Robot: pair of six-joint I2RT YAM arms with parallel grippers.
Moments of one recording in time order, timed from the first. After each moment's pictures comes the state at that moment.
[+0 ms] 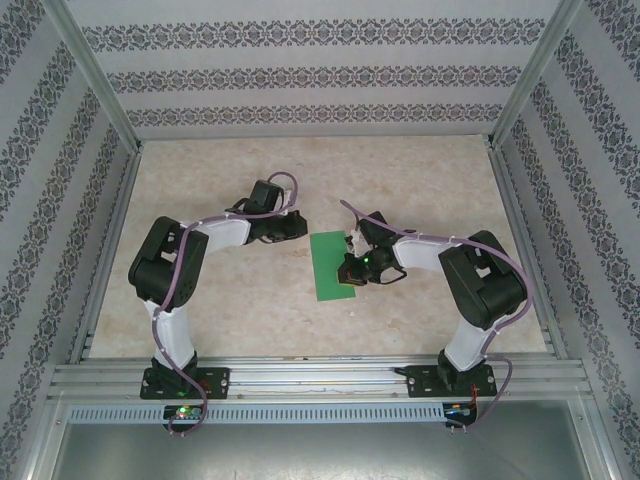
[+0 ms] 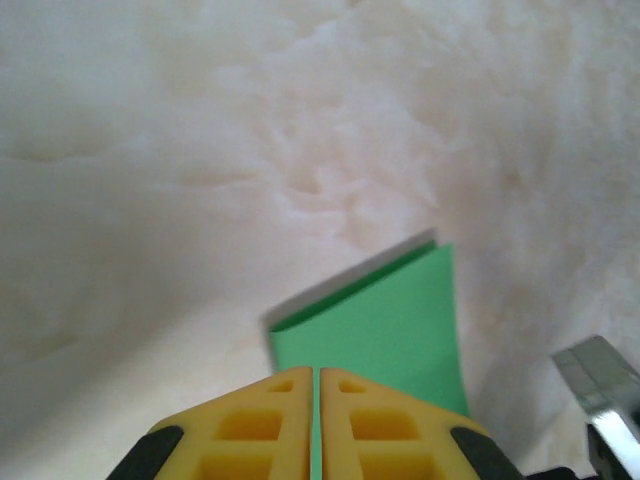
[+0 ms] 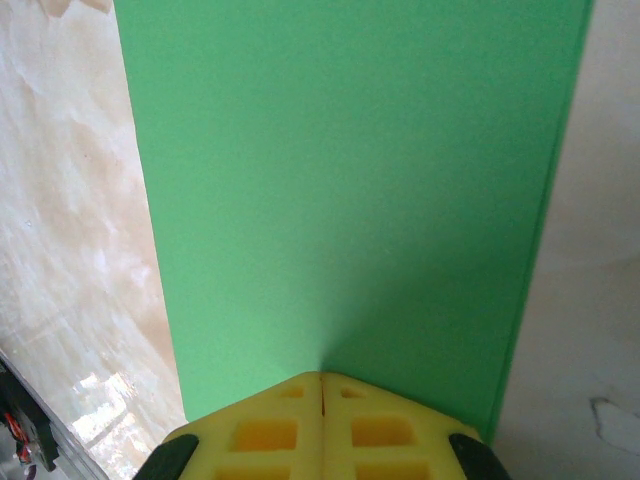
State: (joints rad) left arm -0.40 1.92 1.12 -0.05 0.47 -0.56; right arm 0.48 1.75 0.85 -0.33 -0.57 0.52
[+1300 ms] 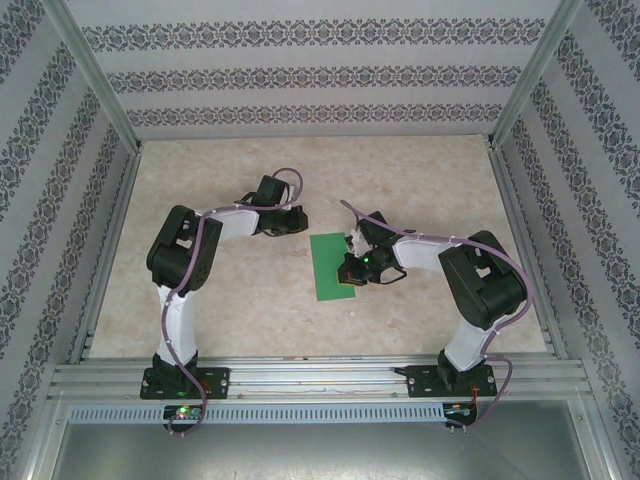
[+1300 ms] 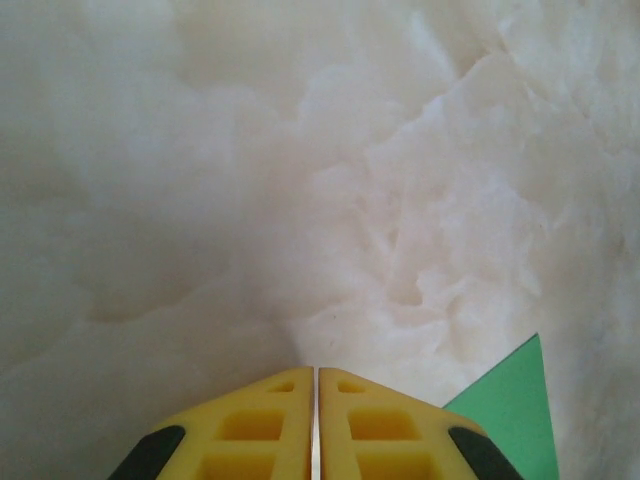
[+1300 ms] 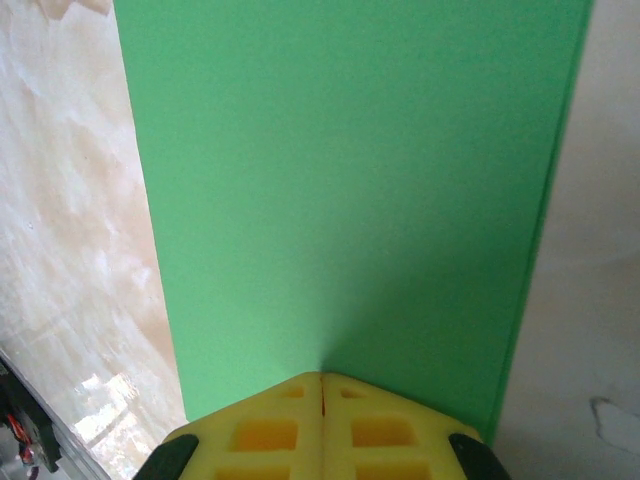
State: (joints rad) left arm -0.38 2.06 1.26 -0.11 0.39 -0.52; right arm 0.48 1.75 0.85 -0.32 -0.57 0.53
